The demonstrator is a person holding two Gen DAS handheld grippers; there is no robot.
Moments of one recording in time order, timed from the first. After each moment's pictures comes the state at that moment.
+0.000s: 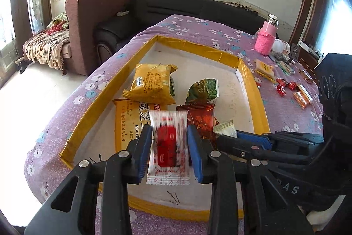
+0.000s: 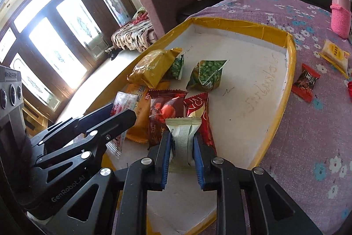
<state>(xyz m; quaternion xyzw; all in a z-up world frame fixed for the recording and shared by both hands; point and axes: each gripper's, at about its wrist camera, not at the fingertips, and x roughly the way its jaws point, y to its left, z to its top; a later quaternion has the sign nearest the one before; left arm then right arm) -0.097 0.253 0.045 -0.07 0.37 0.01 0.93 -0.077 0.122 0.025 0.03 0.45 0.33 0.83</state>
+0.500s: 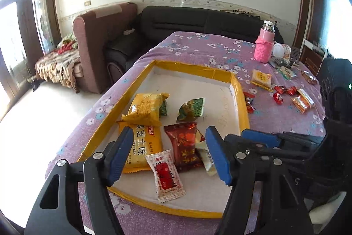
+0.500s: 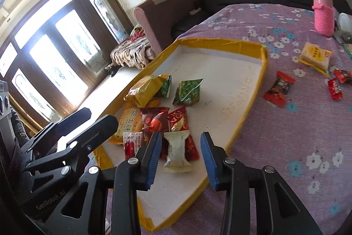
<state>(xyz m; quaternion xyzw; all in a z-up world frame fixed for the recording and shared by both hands) -0.116 0.215 0.087 -0.01 0.33 0.05 0.94 -0.081 0.071 0.051 0.07 0.42 0.32 0.85</state>
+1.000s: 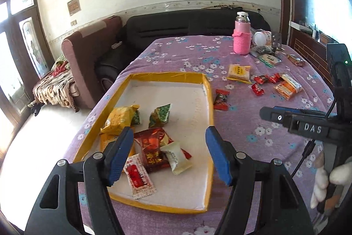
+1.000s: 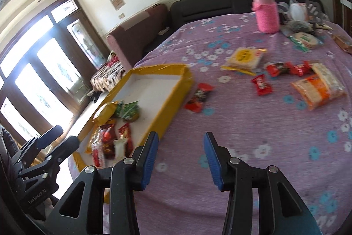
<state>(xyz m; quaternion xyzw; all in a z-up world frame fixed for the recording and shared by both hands) -0.125 0.148 0.107 0.06 0.32 0.02 0.94 -0.082 -0.060 0.062 0.13 0.39 0.23 0.88</state>
